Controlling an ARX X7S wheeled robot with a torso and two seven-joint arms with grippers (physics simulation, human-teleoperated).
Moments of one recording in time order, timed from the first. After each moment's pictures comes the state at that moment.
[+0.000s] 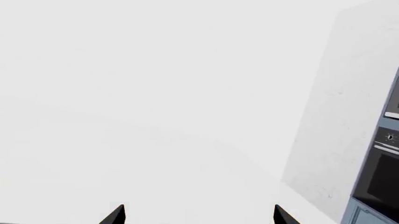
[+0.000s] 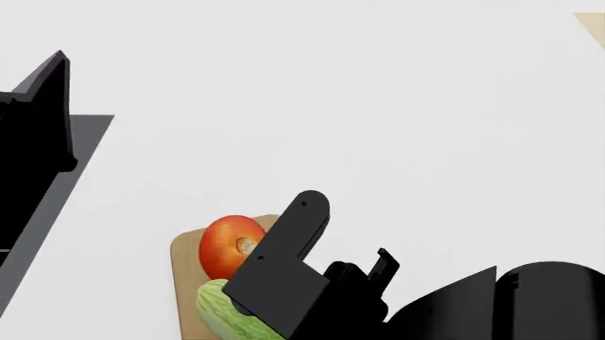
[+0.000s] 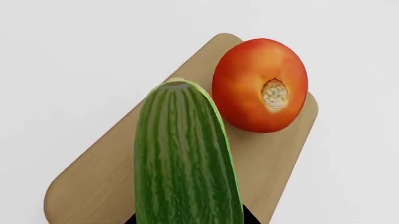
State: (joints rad) left arm -0.74 -0.43 -0.09 0.58 -1.26 -0.93 -0.60; right arm 1.27 0.68 -0.96 -0.45 1.58 1.27 0.44
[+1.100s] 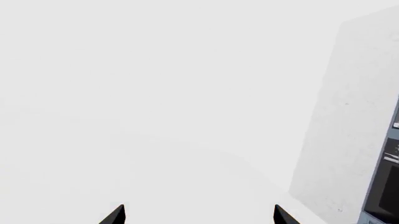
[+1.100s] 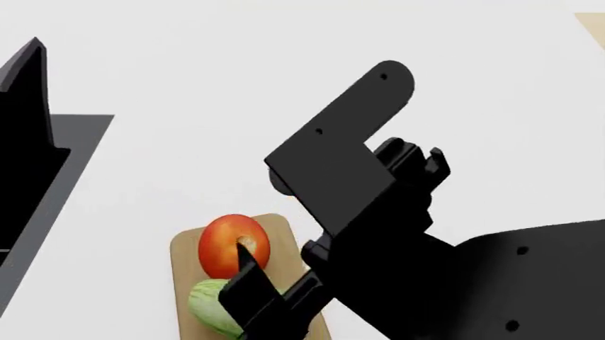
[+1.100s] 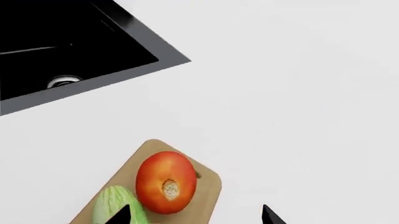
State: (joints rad) left arm -0.74 -0.45 -0.10 0.59 -1.24 -0.89 -0.59; right arm 1.36 0.77 -0.79 -0.48 1.65 1.12 0.53
